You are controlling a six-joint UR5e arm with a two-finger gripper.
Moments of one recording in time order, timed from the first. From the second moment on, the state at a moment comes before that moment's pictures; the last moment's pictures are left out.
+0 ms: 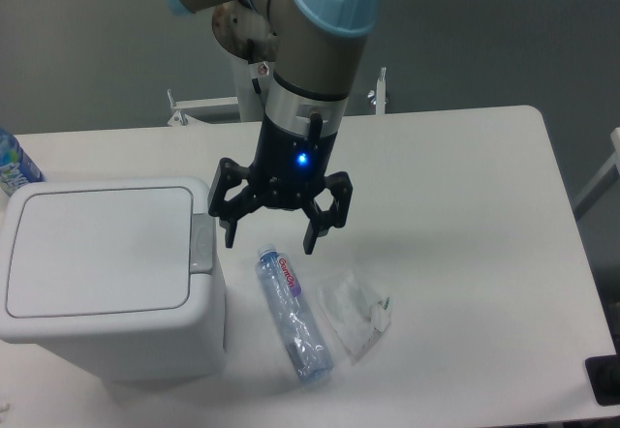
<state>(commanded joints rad) 2.37 -1.79 -1.45 -1.13 1.16 0.20</state>
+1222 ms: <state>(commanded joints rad) 2.34 -1.79 -1.48 -1.09 1.16 0.19</state>
